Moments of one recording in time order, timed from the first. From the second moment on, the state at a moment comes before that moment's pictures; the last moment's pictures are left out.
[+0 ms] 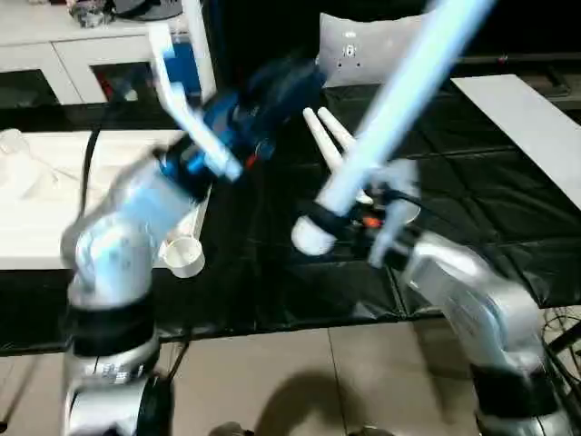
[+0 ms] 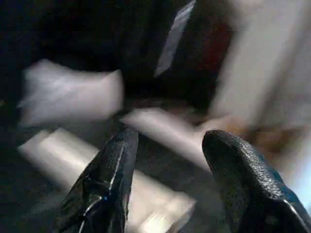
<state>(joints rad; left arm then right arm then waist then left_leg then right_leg) -0.45 0.25 0.16 -0.25 -0.64 0.71 -0.36 -0.22 -0.18 0.00 -0.33 0.47 0.71 0.38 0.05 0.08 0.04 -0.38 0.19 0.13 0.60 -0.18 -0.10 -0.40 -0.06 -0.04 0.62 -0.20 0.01</state>
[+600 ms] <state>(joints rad) -0.06 0.17 0.00 -0.42 -0.28 0.56 -0.09 -0.06 -0.09 0.04 -0.43 0.30 0.65 0.14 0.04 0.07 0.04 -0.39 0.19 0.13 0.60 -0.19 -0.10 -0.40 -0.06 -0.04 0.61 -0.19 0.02</state>
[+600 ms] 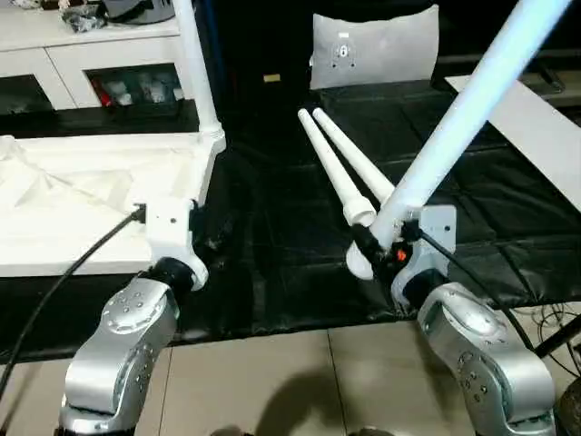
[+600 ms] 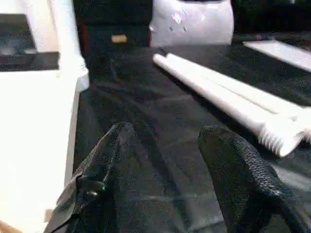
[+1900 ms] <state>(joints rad) 0.00 0.17 0.00 -0.42 -0.22 0.53 -0.06 -0.05 -0.08 0.06 -0.39 0.35 0.66 0.19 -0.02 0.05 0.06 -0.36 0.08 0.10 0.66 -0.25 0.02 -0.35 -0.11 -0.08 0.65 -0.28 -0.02</state>
